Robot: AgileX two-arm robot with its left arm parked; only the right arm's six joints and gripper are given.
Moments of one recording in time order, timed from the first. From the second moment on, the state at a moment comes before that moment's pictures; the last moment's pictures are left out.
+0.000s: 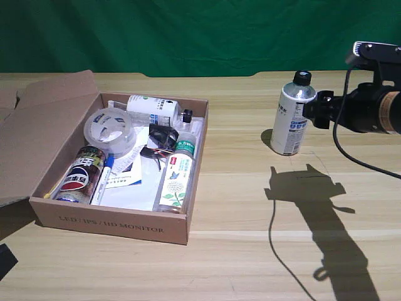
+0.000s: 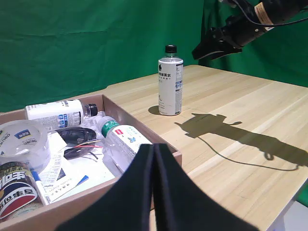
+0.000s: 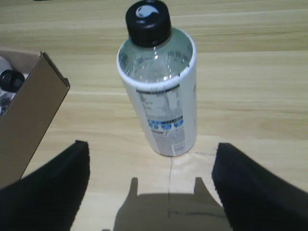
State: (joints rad) arm 0.05 1.53 -0.89 -1.68 -0.17 1.77
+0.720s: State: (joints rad) arm 0.26 1.81 -1.11 -1.67 0.23 1.84
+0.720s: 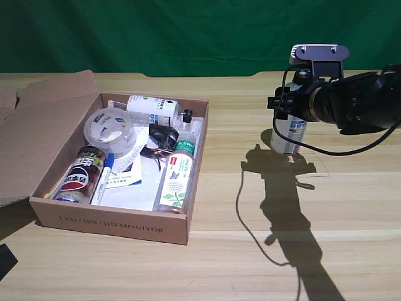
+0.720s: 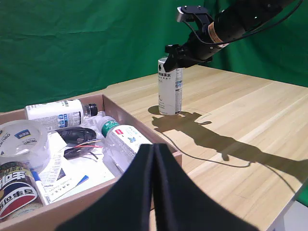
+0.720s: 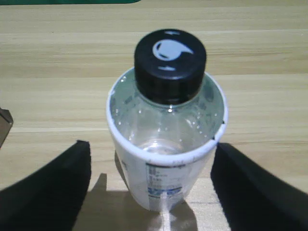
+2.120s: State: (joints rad) arm 0.33 2.06 -1.27 -1.72 0.38 1.94
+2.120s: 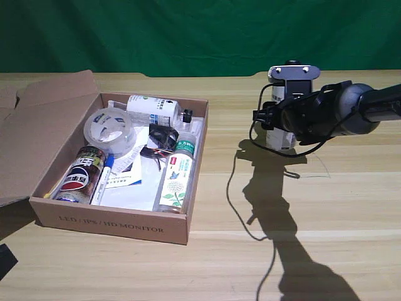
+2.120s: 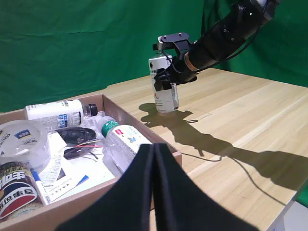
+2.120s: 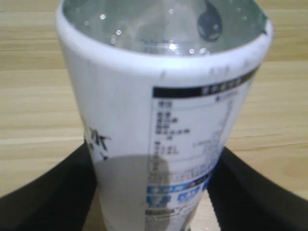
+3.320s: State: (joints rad) arm 0.69 1.94 -1.32 -1.76 -0.34 1.82
